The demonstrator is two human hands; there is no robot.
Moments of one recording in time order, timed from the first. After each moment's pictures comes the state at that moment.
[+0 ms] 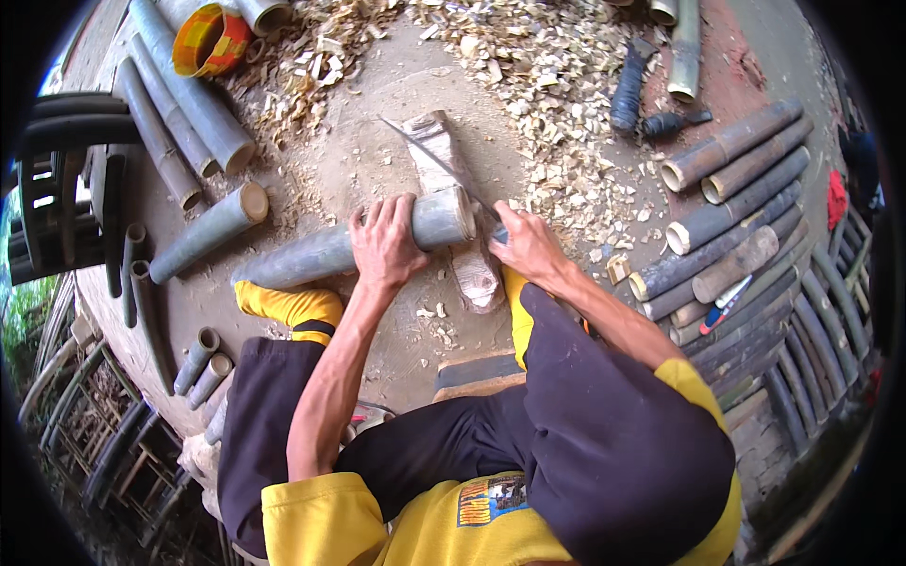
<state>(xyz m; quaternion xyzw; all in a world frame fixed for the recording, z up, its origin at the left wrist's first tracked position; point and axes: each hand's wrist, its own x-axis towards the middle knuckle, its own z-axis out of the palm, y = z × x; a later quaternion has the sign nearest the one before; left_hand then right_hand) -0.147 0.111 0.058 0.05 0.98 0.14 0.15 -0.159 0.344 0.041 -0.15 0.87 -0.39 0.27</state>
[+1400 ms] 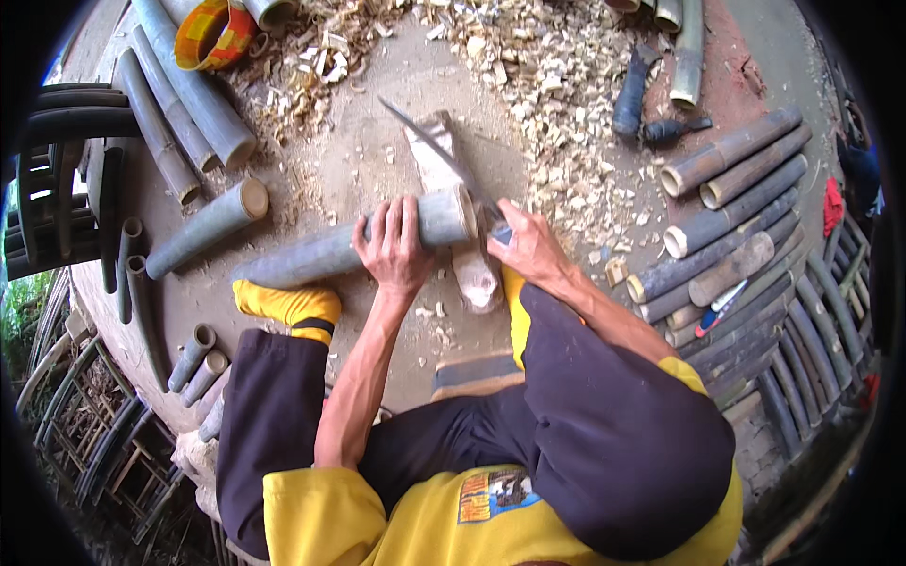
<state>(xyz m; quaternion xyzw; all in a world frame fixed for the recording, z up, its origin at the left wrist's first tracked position) -0.121 0.125 0.033 0.02 0.99 0.07 -0.11 -0.154 0.336 0.043 -0.10 0.83 -0.45 0.31</state>
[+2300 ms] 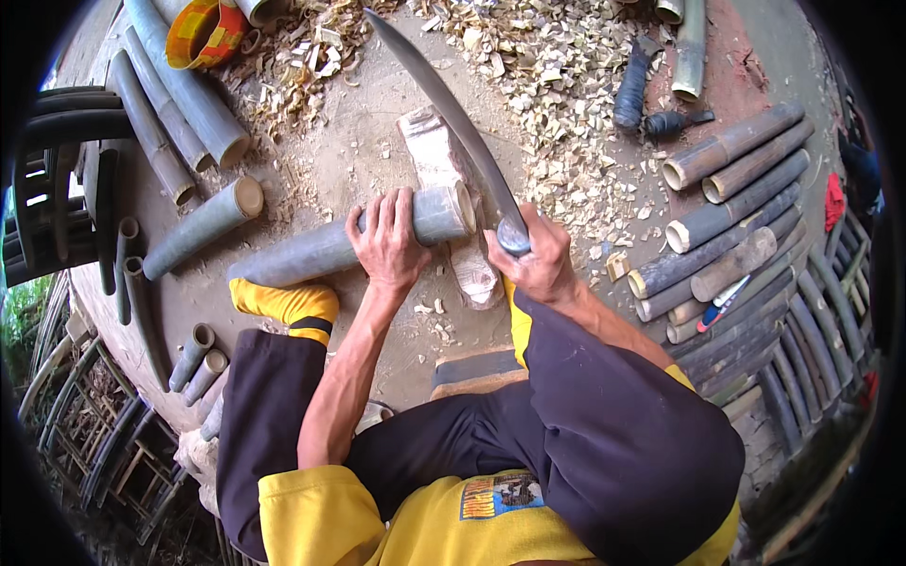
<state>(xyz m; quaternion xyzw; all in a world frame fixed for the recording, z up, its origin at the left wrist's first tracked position) -0.129 0.116 0.046 0.03 1.00 0.09 0.00 -0.164 0.325 0.092 -0.18 0.84 -0.51 0.02</state>
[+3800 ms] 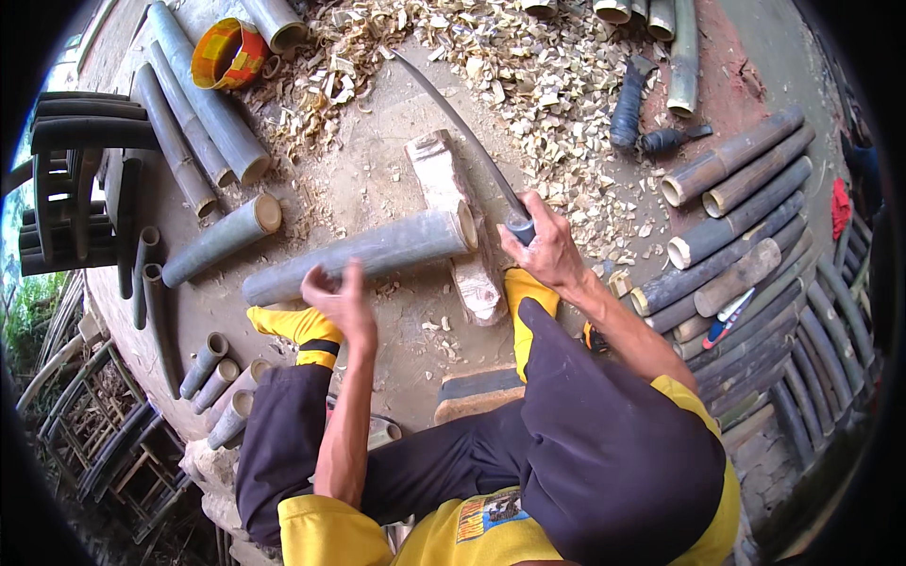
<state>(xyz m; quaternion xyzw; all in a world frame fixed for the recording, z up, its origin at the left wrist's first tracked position) -0.085 0.080 0.063 -0.49 0.73 0.45 -0.14 -0.184 0.342 0.079 -0.14 0.85 -0.50 0.09</state>
